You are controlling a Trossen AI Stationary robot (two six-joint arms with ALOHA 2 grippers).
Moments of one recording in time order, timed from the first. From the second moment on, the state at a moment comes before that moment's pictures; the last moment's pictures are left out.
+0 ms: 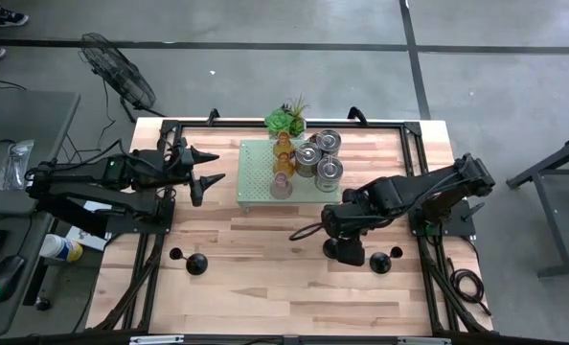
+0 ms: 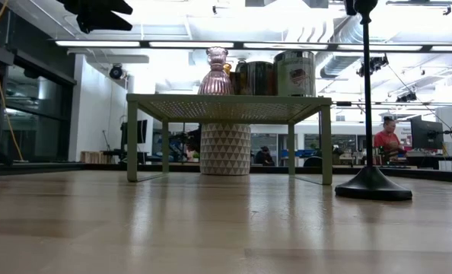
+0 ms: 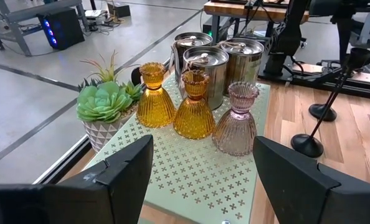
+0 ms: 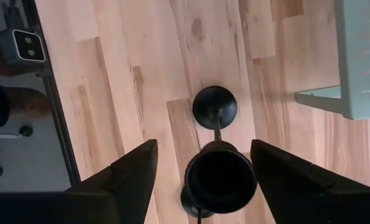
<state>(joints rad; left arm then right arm) -0.03 0.60 0.76 -0.43 -0.40 -0.14 0.32 1.65 1.71 -1.36 -0.03 0.52</state>
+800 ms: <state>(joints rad) -0.03 0.60 0.76 -0.43 -0.40 -0.14 0.32 1.65 1.71 -1.39 -0.03 0.53</state>
